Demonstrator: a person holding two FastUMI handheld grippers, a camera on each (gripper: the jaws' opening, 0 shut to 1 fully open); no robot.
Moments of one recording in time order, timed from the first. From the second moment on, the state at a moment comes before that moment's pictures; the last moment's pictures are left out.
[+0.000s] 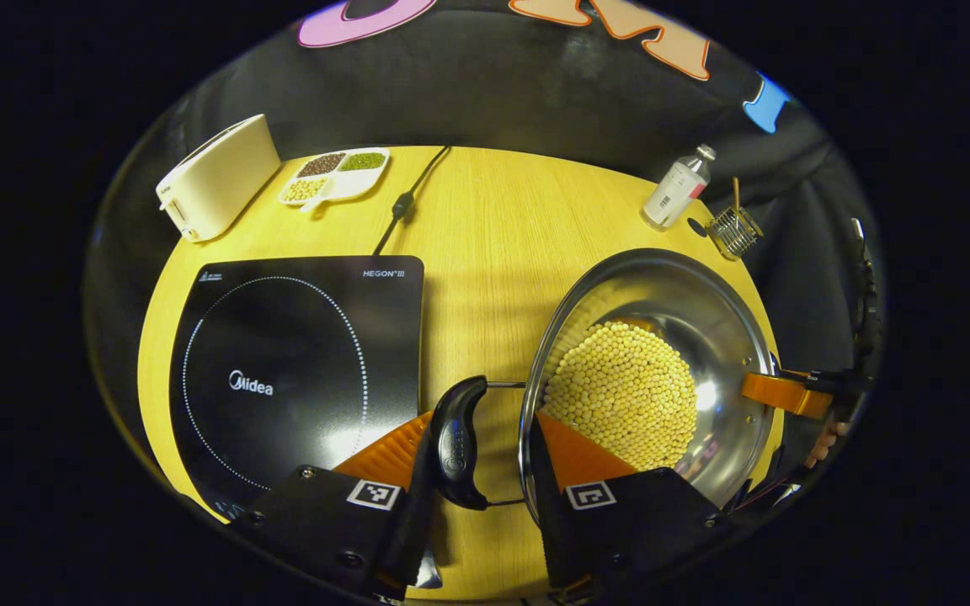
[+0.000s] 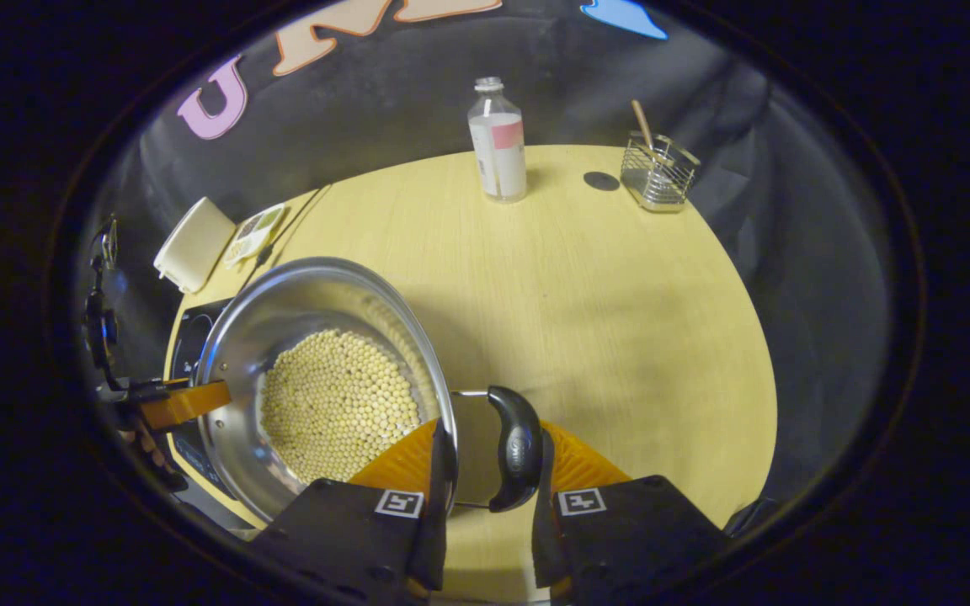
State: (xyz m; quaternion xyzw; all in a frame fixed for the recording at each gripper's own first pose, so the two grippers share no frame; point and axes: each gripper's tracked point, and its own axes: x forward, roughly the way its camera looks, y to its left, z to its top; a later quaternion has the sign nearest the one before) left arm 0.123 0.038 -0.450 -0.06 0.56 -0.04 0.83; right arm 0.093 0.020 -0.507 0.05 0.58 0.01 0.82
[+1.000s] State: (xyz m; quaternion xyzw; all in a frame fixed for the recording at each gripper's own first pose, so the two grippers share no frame) left arm 0.060 0.161 -0.391 -0.06 0.52 0.03 0.85; right arm 0.066 0.148 -0.473 0.06 0.56 0.10 0.82
